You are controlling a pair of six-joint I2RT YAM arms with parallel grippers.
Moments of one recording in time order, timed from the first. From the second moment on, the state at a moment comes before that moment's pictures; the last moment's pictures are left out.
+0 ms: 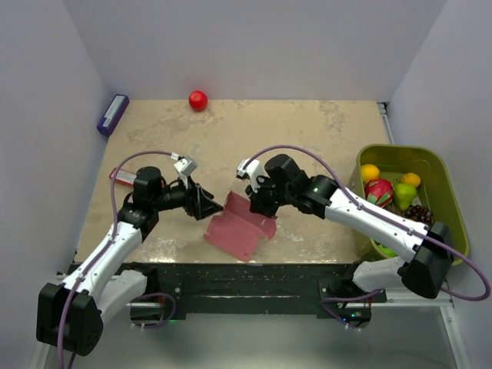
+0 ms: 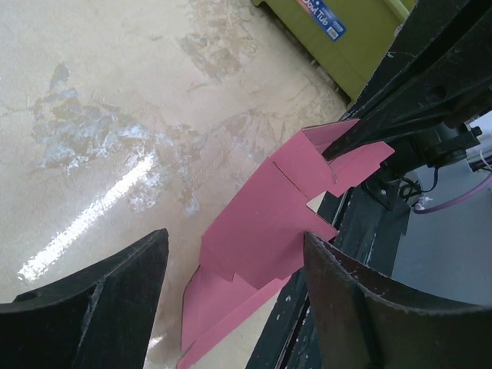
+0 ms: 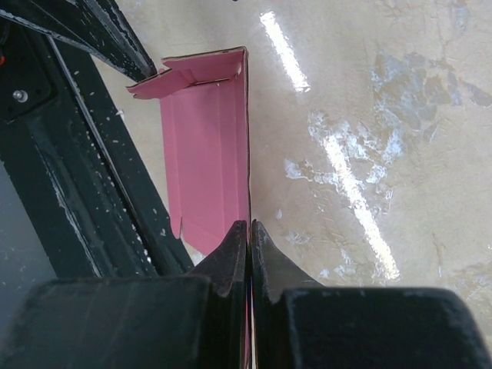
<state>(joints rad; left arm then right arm) -0.26 0.93 0.54 -0.02 0.85 -0.23 0.88 1.33 1.13 -0.56 -0.22 -0.06</state>
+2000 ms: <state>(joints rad) -0.49 1.30 0.72 -0.10 0.46 -0.05 0.94 1.55 1.07 -0.44 -0.04 -0.11</state>
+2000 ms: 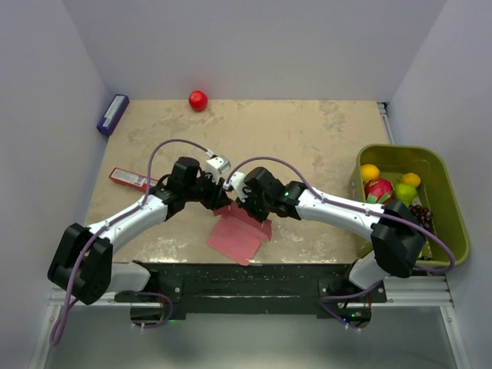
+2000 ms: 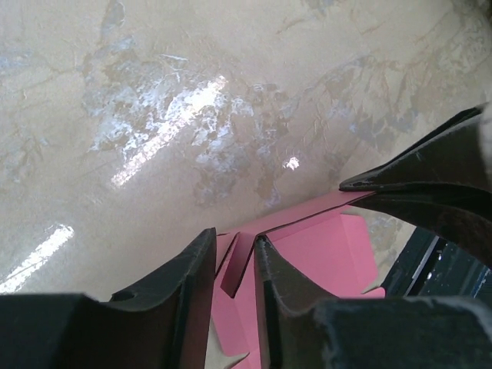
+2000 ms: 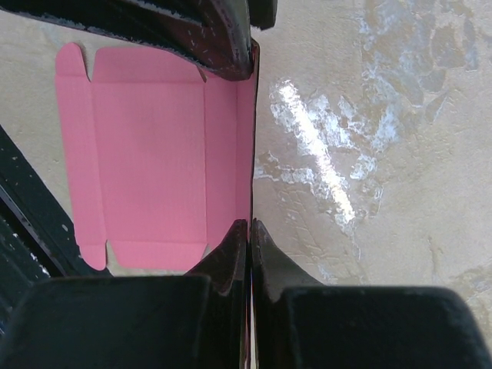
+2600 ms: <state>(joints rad) -0.55 1.27 0.70 -0.12 0.27 -0.09 0.94 1.32 1.06 -0.44 0.20 0.21</state>
